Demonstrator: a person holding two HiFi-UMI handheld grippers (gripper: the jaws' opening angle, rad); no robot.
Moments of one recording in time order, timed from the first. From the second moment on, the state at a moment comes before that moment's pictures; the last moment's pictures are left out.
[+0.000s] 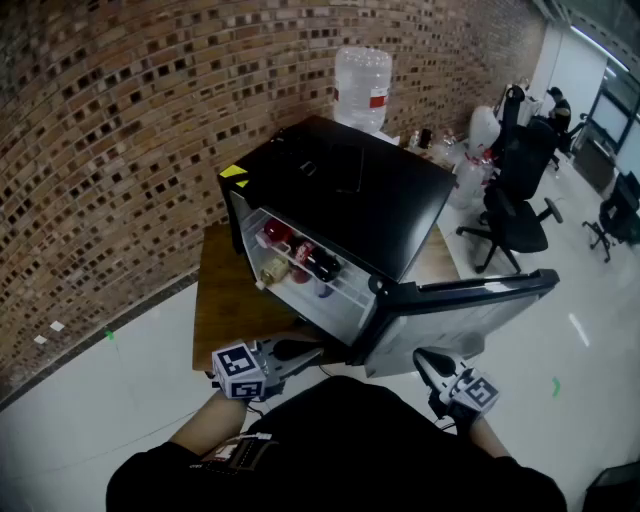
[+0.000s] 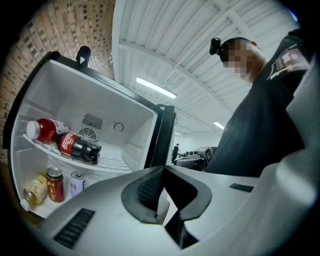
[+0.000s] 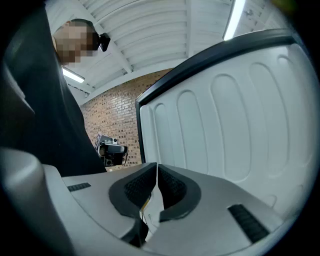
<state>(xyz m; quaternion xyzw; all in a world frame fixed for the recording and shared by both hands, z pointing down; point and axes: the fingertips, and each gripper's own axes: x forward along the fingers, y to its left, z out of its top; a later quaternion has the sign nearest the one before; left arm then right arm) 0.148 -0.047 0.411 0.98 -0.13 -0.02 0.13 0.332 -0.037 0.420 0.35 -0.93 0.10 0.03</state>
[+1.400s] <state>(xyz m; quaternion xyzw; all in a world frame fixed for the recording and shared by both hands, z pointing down) -0.131 -0.087 0.420 0.98 -0.19 0.04 0.07 0.011 -0.189 0.407 0.38 -0.84 -0.10 0.37</state>
